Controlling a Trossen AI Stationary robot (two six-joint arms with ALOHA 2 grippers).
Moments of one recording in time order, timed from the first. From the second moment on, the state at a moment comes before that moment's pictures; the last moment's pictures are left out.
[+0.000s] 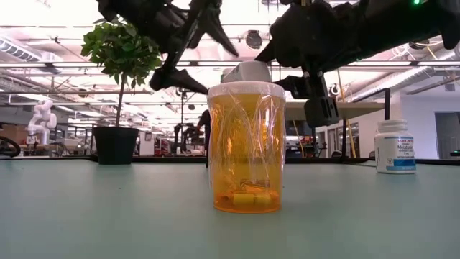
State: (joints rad) left arm -0.04 1.49 0.97 -0.09 -0.12 -0.95; right arm 0.48 1.87 0.81 0.74 1.25 -1.40
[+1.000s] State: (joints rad) left arm -0.04 1.54 0.97 -0.02 -0.05 -0.84; right arm 0.45 1.87 0.81 0.89 1.16 -1.56
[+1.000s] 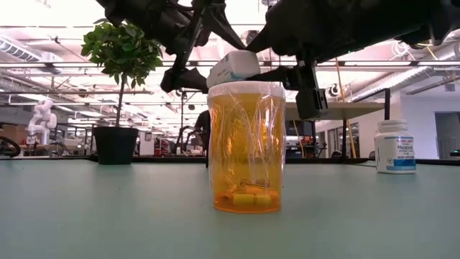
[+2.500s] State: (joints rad) left arm -0.21 1.54 0.87 0.00 -0.18 -0.24; right arm 0.43 1.87 0.65 1.08 1.04 -0.73
